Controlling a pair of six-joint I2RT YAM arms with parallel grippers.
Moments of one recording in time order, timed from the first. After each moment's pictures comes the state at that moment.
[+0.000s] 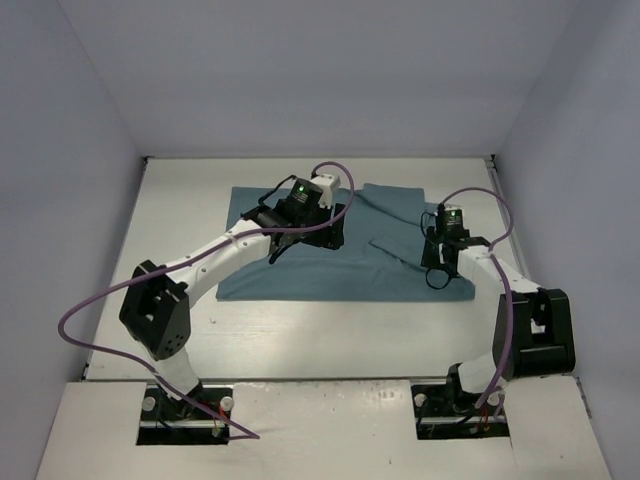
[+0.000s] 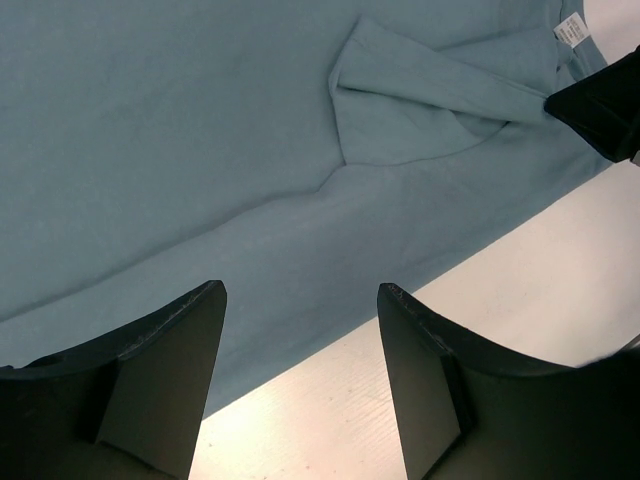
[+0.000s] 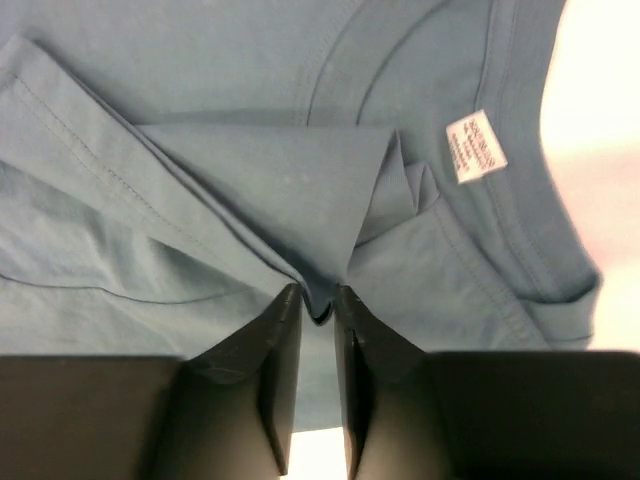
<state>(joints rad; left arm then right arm) -0.71 1.72 1.46 -0.46 0.08 -0.38 0.09 1.45 0.81 -0.33 0.12 0.26</state>
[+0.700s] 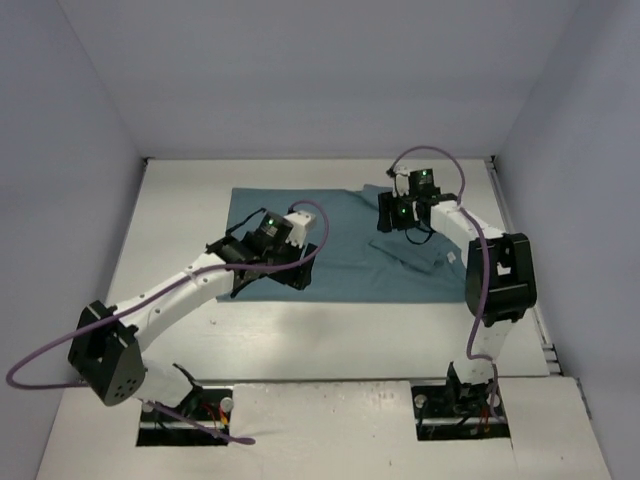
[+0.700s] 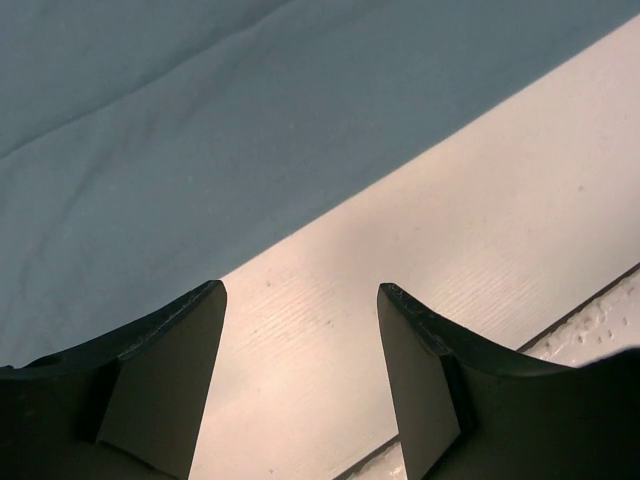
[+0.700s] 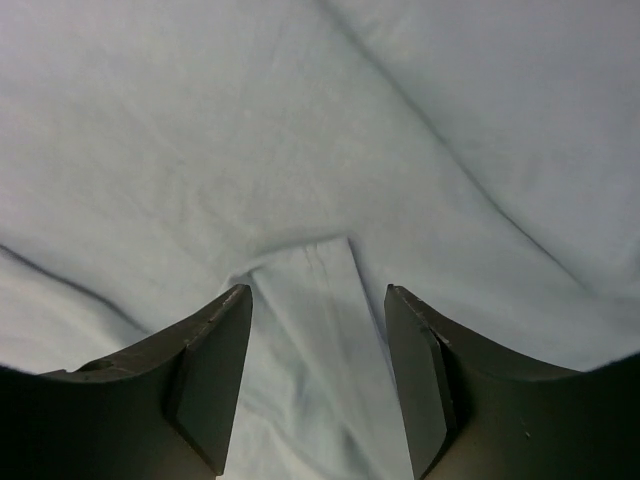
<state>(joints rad) -0.71 1.39 1.12 -0.59 0.09 -0.25 0.18 1.86 1.28 -0.32 -0.26 -0.02</state>
